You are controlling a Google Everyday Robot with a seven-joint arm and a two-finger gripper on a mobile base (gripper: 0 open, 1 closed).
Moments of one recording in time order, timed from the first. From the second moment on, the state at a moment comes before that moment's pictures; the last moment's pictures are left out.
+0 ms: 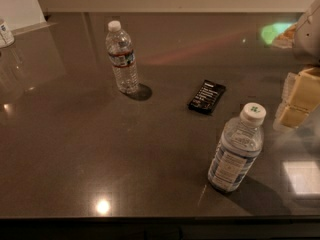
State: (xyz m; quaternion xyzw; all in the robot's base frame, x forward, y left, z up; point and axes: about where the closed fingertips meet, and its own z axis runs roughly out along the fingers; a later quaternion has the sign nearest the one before) arm 0.438 -0.217 0.976 -0.60 0.78 -0.03 0.16
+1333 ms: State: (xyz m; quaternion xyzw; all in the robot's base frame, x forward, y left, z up) arm 0.555 -0.175 0.975 -0.59 0.77 -0.01 0.25
